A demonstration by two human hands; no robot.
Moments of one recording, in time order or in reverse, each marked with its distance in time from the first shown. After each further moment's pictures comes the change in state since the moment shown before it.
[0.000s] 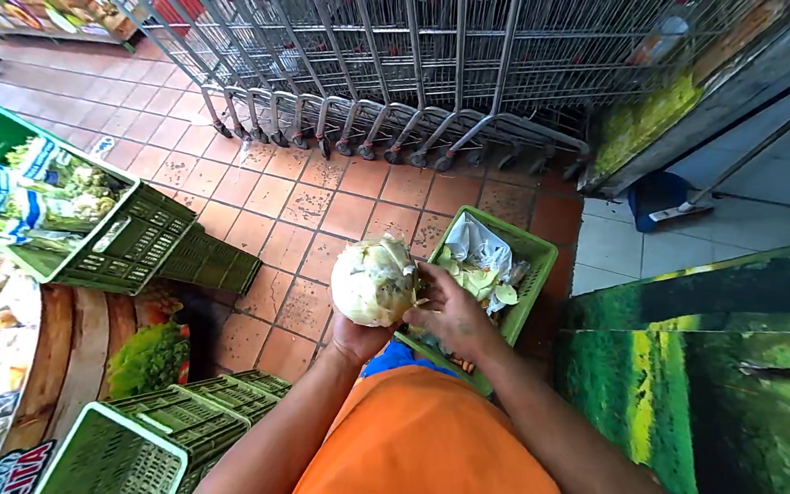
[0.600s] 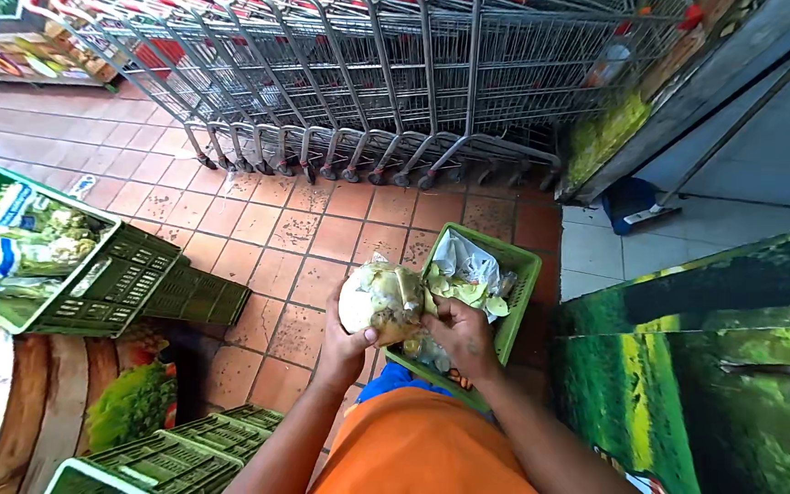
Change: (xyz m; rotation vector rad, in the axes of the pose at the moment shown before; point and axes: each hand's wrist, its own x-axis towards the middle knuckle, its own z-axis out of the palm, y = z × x) left_hand 0.000 0.012 0.026 0.751 0.076 0.443; right_hand -0.005 0.027 -0.008 0.018 0.349 -0.144
